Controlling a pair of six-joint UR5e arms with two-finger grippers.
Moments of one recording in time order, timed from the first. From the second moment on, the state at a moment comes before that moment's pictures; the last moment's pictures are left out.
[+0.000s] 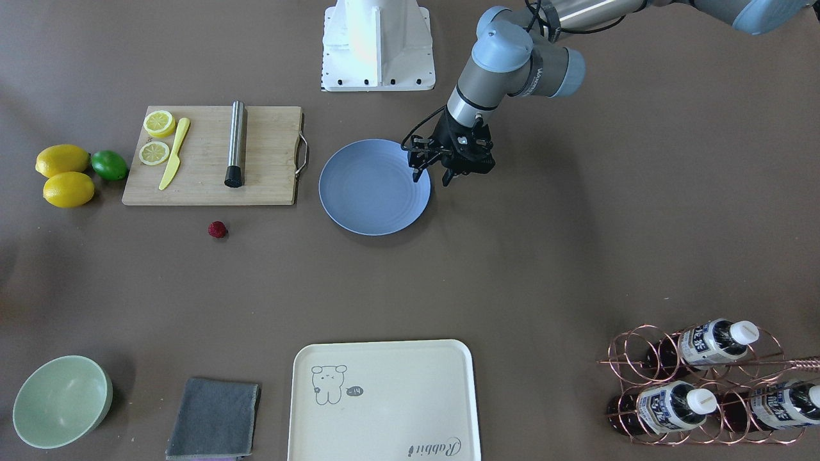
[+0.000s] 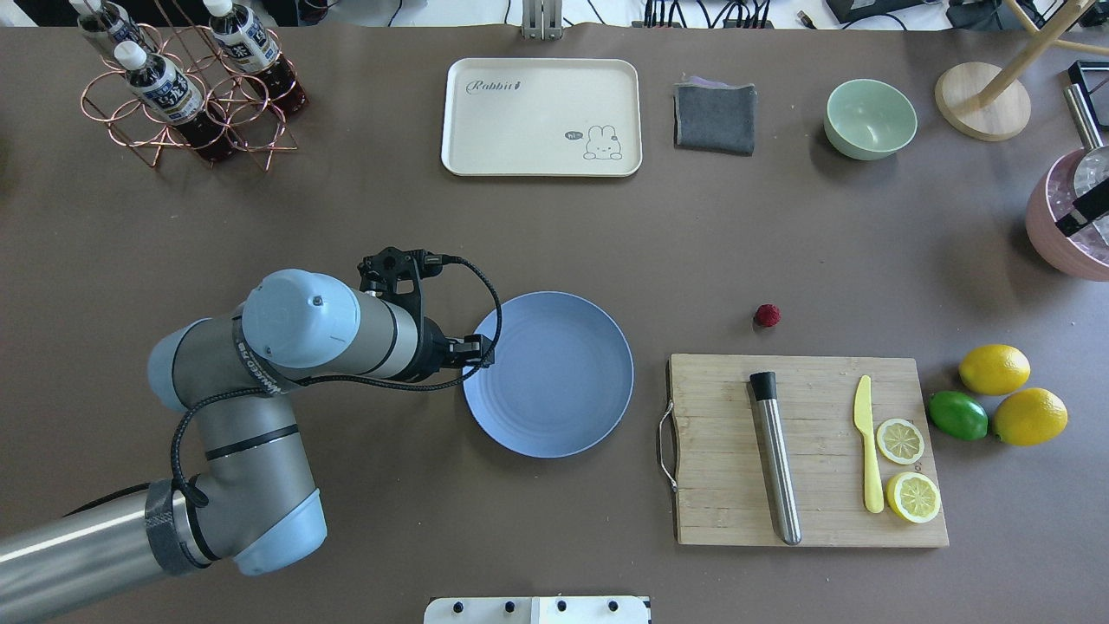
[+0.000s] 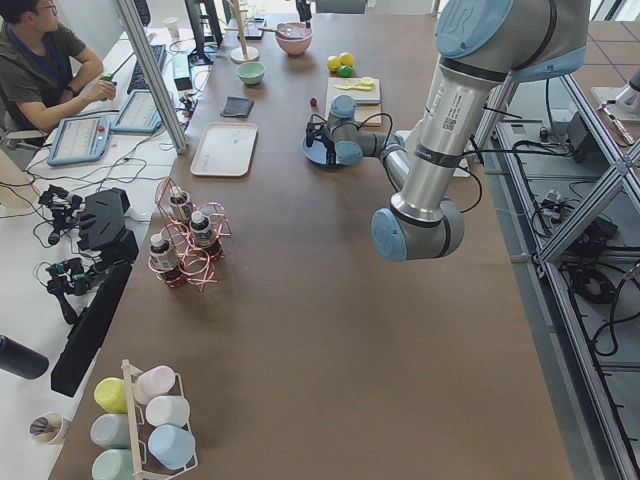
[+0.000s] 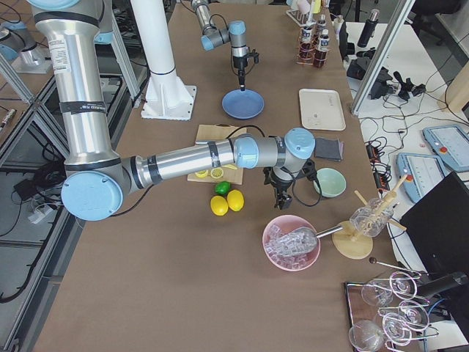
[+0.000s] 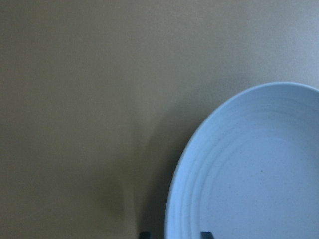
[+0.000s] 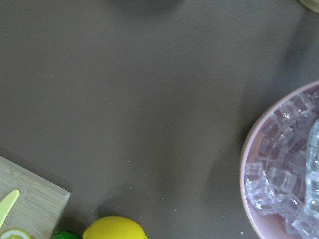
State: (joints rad) left arm -0.47 -2.06 -1.72 -2.02 -1.82 -1.35; right arm 1.32 -1.43 1.72 -1.69 2.43 -0.09
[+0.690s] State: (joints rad) left arm -0.70 -1.99 -1.77 -1.90 -2.00 -1.15; right arm 0.91 -1.36 1.71 -1.21 2.23 0.77
